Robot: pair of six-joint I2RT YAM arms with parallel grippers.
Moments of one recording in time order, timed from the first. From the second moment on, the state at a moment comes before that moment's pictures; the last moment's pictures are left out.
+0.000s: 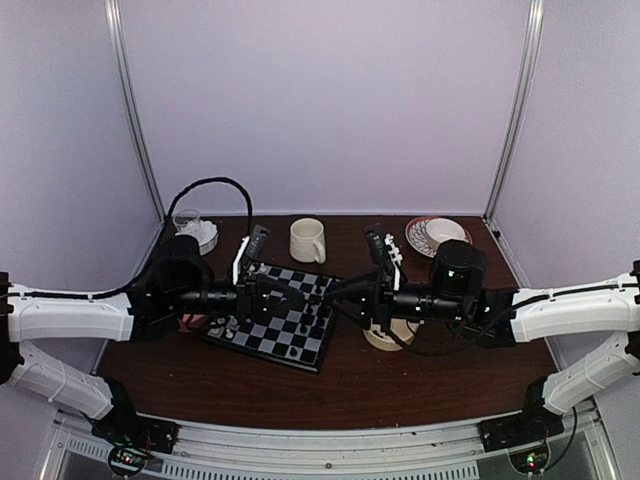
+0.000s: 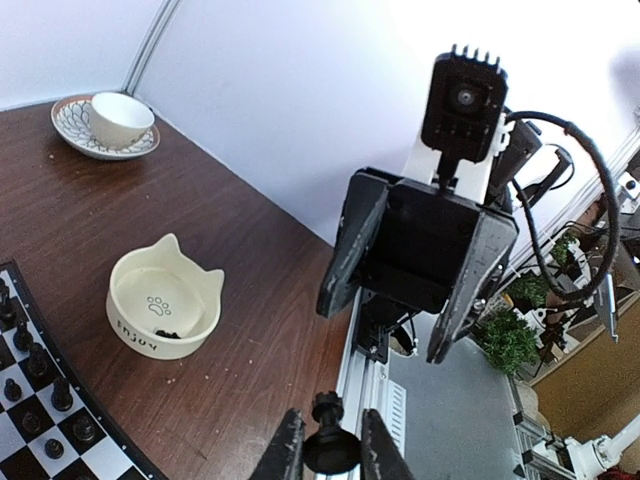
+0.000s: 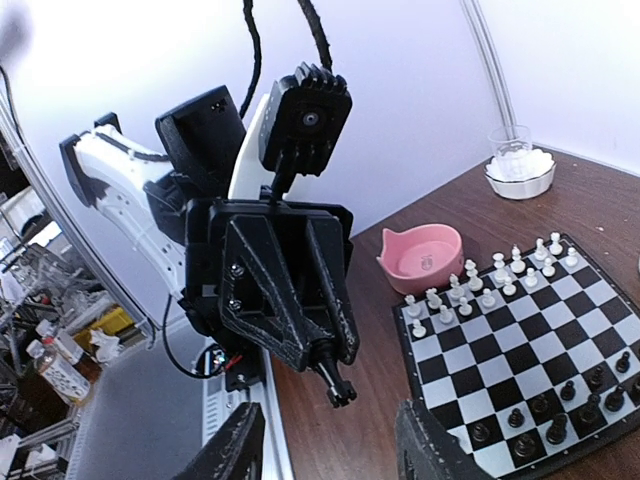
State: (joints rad) left arm -0.87 1.25 0.64 0.48 0.60 -0.56; right arm 1.02 1.30 0.72 0.50 -0.32 0.40
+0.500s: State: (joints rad) left arm -0.87 1.22 0.62 0.59 0.61 -0.57; right arm 1.04 1.42 0.77 0.62 -0.41 0.57
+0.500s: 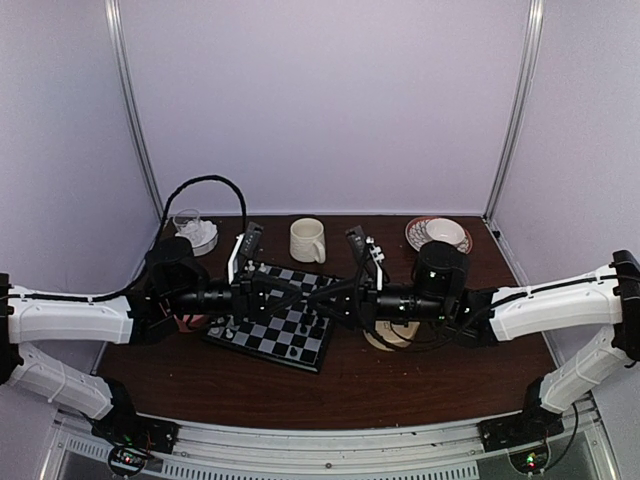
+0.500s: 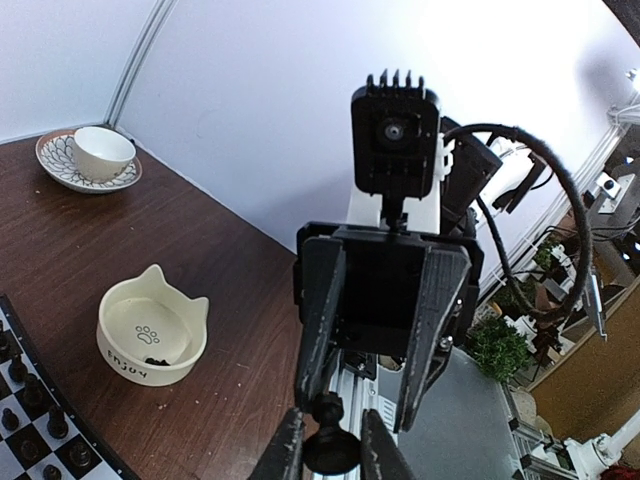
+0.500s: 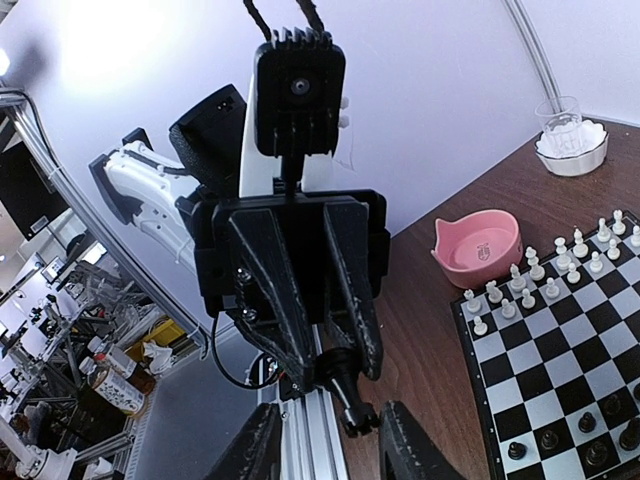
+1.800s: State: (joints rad) left arm -0.87 0.93 0.58 0.16 -0.14 -0.47; right arm 1.05 1.44 1.17 -0.18 -0.16 0.28
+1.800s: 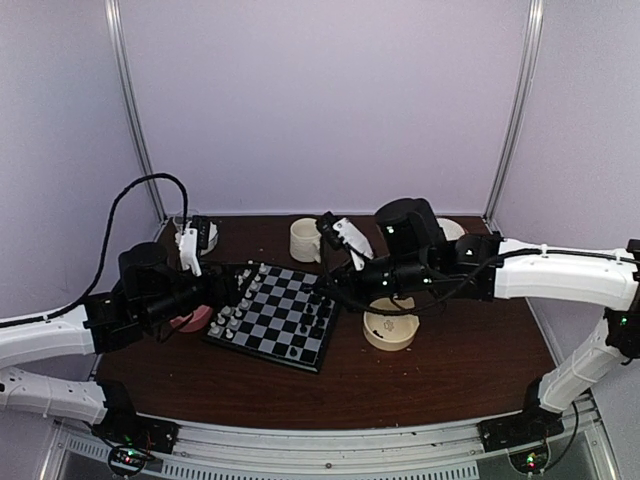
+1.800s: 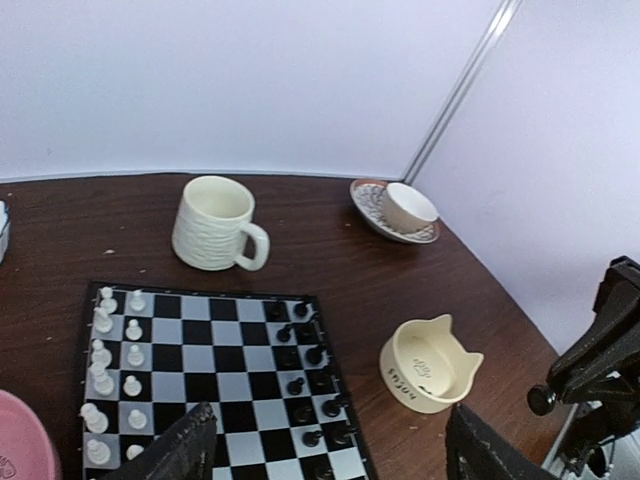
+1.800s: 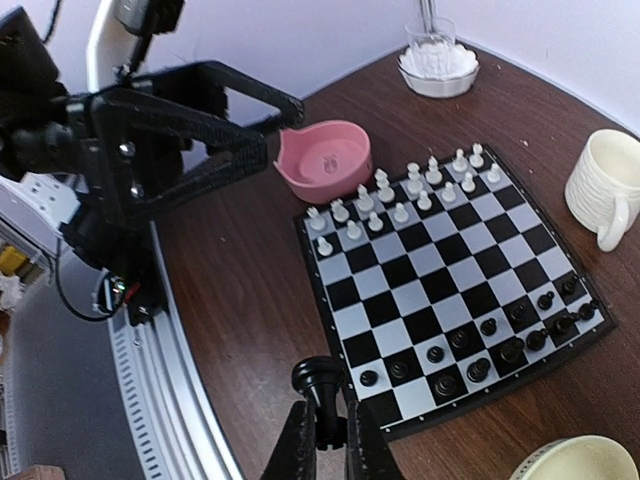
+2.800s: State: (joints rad) left arm -0.87 0.89 0.53 0.04 -0.54 -0.44; right arm 1.14 2.11 1.79 -0.92 0.04 -0.02
